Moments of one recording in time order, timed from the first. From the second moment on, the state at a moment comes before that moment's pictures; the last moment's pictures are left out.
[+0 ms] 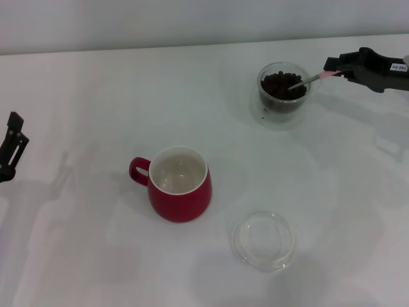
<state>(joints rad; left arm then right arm) -0.26 -2.08 2.82 0.24 -1.21 1.50 -0.14 0.47 1.90 -0.92 -0.61 -1.71 -1.10 2.36</state>
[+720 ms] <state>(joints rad) -0.26 -2.08 2.82 0.24 -1.21 1.50 -0.14 0.50 1.85 -0.84 -0.48 -1.71 -1.12 2.38</state>
